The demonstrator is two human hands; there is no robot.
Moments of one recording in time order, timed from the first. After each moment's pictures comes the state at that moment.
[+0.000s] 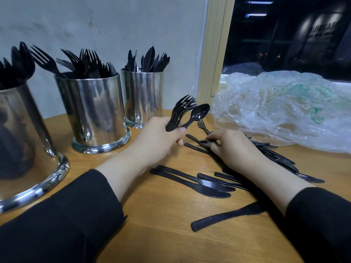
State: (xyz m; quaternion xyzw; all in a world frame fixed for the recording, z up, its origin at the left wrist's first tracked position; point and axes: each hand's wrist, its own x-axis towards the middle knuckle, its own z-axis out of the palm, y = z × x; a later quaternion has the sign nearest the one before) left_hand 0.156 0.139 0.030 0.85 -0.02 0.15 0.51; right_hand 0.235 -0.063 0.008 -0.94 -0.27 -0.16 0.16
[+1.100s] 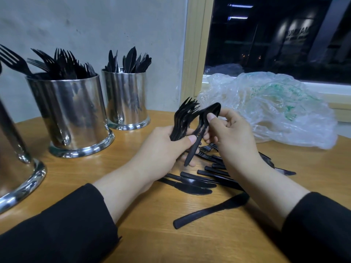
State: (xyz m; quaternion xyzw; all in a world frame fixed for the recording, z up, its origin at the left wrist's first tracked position) left_hand 0.125 0.089 0.037 0.75 -0.07 0.07 0.66; right_hand 0.191 -0.063 0.032 -0.69 -0.15 -0.14 0.69
